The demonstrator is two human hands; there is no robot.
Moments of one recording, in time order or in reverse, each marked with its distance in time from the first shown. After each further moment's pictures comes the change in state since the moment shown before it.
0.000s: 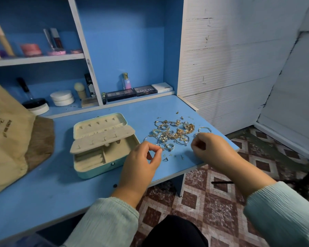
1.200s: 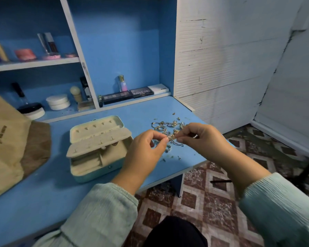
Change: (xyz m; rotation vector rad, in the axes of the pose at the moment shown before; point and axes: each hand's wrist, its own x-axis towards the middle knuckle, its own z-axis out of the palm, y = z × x) left_hand 0.029 0.027 -0.002 -0.096 -0.135 -0.063; right_hand 0.002 -0.023 -0.014 0.420 0.044 -0.058
